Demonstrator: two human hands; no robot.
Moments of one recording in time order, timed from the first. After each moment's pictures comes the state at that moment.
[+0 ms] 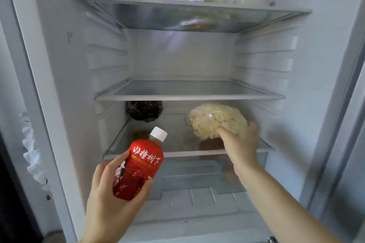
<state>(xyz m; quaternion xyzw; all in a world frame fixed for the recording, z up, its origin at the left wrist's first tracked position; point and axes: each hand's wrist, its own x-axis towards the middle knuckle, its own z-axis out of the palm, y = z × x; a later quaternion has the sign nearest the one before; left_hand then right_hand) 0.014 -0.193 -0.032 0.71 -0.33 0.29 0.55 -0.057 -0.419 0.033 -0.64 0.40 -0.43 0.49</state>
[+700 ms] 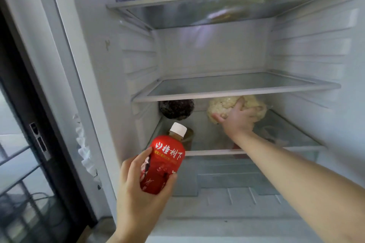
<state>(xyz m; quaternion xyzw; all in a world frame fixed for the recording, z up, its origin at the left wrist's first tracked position) 0.025 -0.176 -0.027 0.72 -0.30 0.30 0.55 0.065 -0.446 0.027 -0.84 0.41 -0.27 0.22</state>
